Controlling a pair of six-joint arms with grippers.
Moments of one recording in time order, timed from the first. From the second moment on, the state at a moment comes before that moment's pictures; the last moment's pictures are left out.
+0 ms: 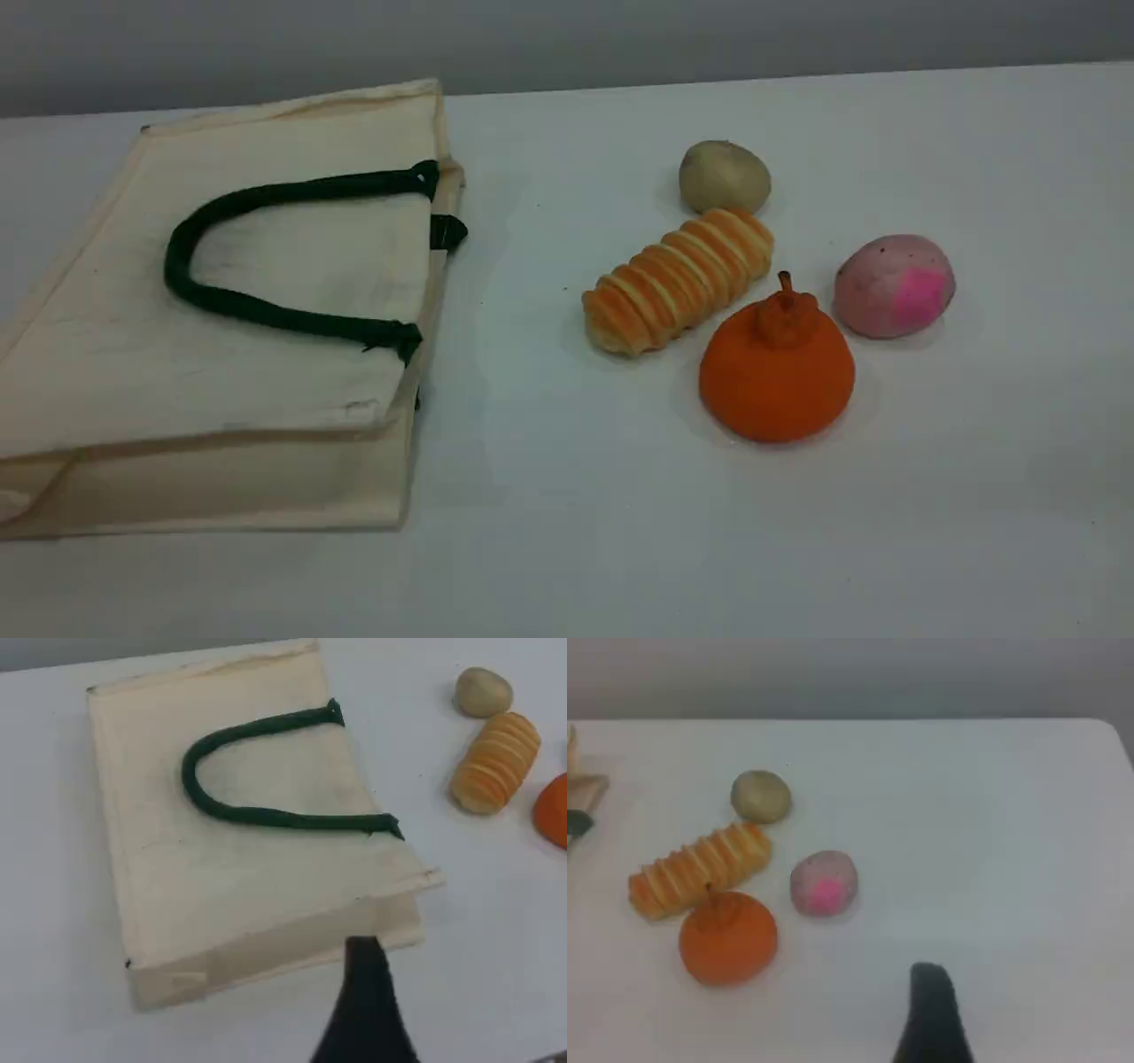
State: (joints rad) left arm -0.03 0.00 -0.51 -0.26 1.09 0.20; right arm 0.02 0.00 -0.50 0.11 1.07 -0.05
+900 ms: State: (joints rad) left arm -0.03 0.00 -0.51 -0.27 1.09 0.20; right arm 0.02 0.00 -0.50 0.13 1.07 -0.05
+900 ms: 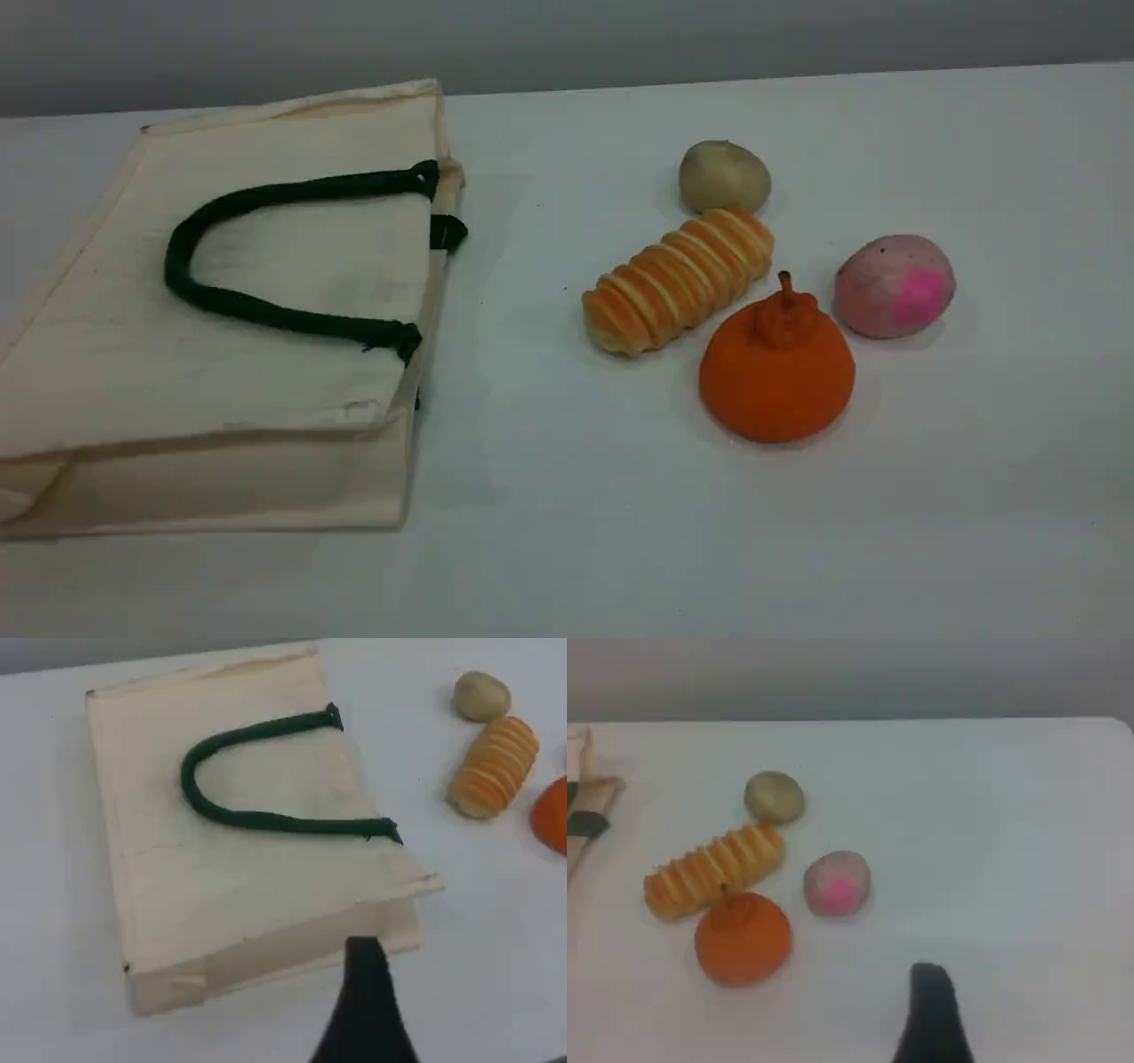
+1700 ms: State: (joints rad) left arm -0.03 0.47 -0.68 -0.21 0.90 0.10; right arm 0.02 0.39 -0.58 0.37 0.82 -0.27
